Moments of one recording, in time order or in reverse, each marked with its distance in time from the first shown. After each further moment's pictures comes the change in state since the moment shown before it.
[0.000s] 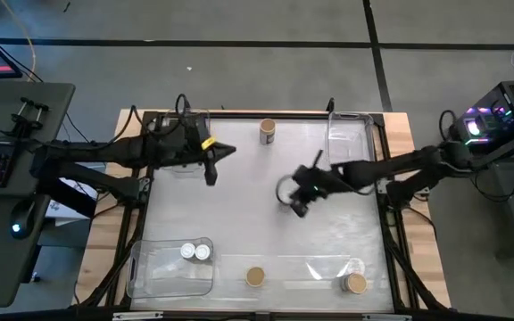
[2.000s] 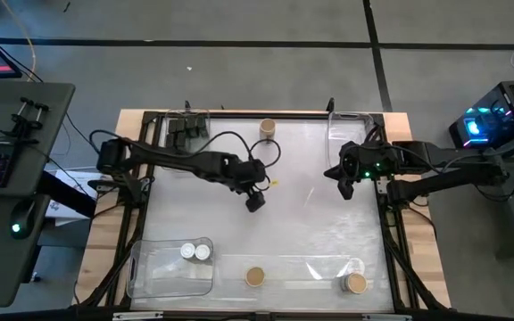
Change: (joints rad) left arm -0.040 0.698 0.330 -0.409 0.173 -0.358; right arm -0.062 -0.538 0.053 -0.362 0.043 -0.141
